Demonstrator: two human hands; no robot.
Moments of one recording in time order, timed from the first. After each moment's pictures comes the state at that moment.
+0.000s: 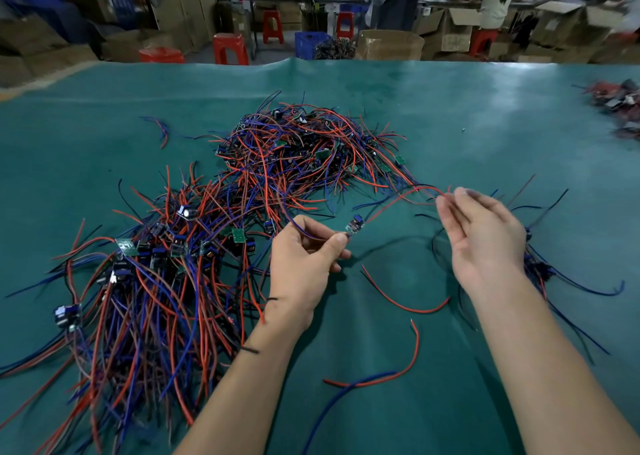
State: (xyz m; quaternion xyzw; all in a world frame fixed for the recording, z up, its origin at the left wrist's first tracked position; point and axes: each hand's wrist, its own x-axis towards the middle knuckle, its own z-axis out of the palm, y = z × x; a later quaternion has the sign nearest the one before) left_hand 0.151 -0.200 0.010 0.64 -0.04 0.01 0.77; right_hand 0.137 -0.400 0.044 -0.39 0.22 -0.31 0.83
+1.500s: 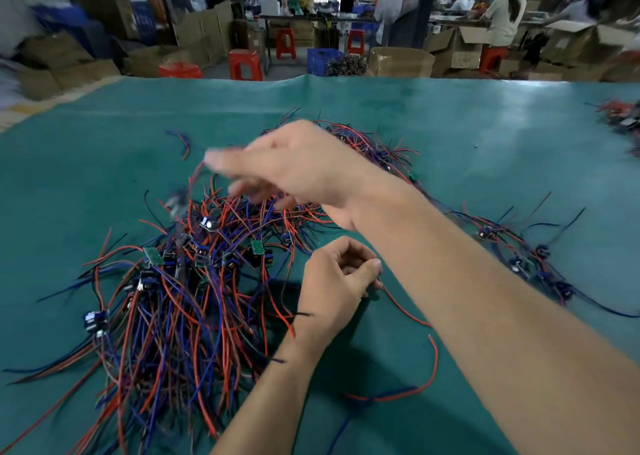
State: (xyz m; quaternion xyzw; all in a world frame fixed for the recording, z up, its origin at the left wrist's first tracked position) left_hand 0.143 -0.202 0.013 0.71 -0.12 -0.03 0.69; right_hand 0.171 -0.227 0.166 -0.84 -0.12 0.08 0.52
